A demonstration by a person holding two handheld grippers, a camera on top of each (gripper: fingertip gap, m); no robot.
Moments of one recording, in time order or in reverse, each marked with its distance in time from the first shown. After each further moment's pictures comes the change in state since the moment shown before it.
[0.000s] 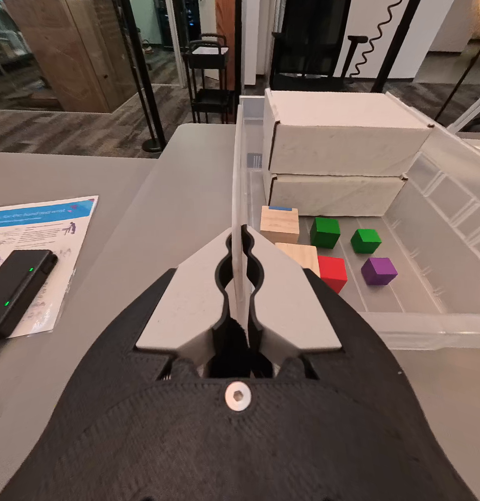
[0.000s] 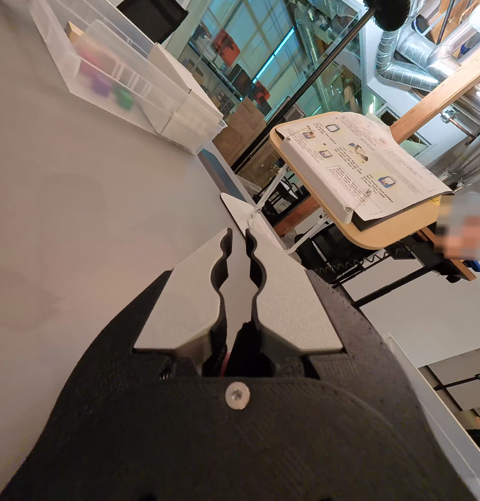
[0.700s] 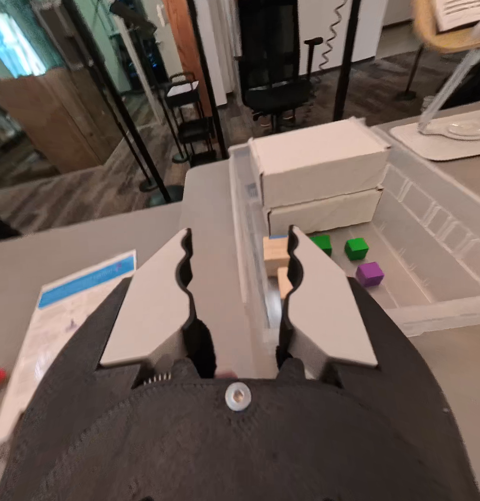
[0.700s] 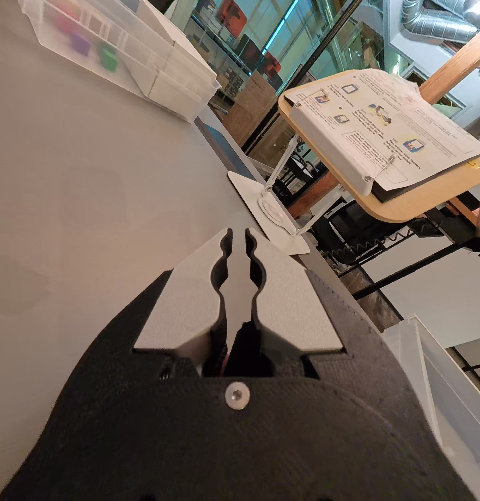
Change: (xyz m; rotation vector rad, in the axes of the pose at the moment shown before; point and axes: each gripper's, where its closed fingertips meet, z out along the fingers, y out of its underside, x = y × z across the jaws) left arm -0.037 -0.056 -0.026 0.047 0.109 0.233; right arm -0.002 0.025 0.004 -0.070 -0.039 0.073
